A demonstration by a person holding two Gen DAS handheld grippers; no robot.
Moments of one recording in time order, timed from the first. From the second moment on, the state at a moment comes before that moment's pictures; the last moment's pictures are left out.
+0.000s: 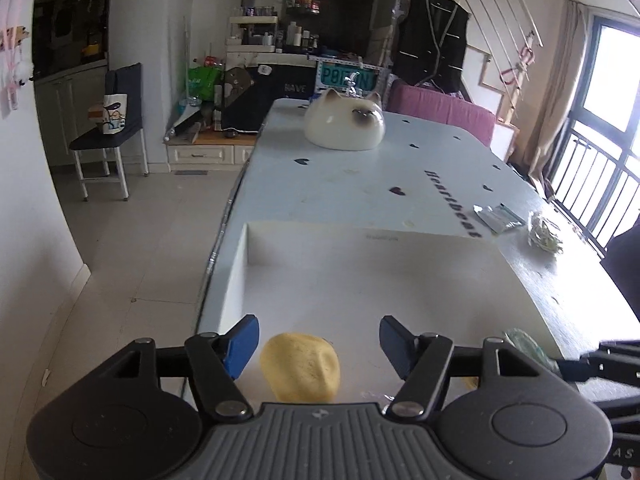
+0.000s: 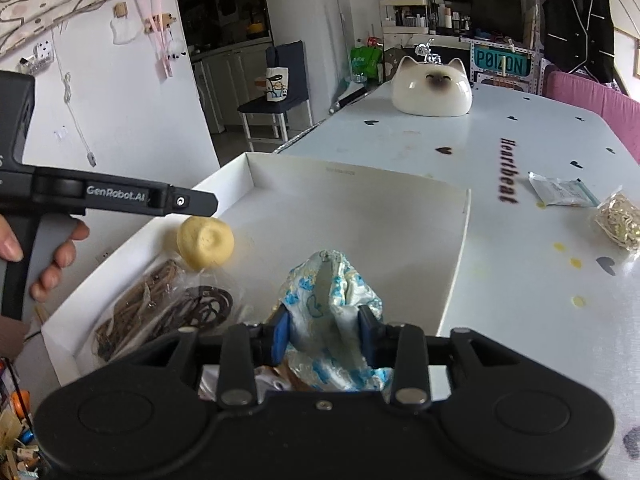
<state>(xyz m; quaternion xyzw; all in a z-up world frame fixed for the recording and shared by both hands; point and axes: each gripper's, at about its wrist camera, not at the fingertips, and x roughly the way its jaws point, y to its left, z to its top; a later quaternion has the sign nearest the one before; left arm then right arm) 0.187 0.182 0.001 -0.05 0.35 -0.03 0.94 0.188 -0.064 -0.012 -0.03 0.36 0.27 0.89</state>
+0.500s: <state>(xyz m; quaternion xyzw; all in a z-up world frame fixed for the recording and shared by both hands) 0.175 0.161 0.000 -0.04 0.35 -0.05 0.93 0.184 -0.084 0.008 -0.02 0.33 0.25 0.91</state>
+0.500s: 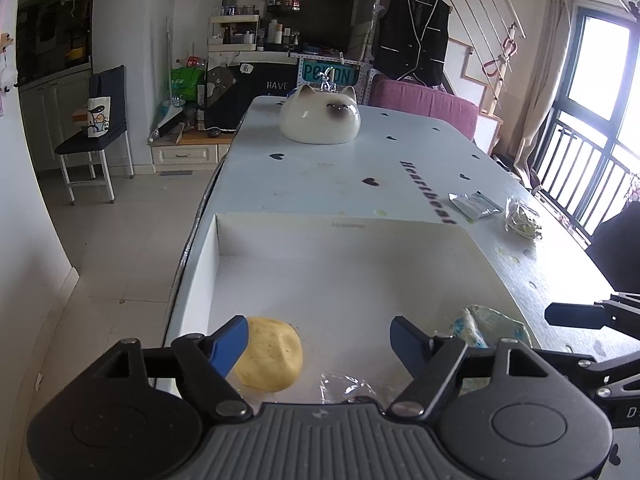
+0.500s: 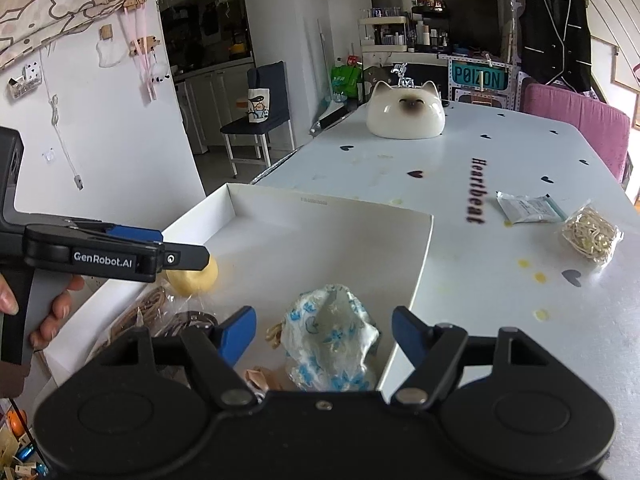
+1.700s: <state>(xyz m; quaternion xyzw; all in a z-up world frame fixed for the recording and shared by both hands) 0.109 0.152 0.030 -0.02 0.32 -0.03 0.95 0.149 -0.124 0.034 -0.01 0.30 0.20 0.93</state>
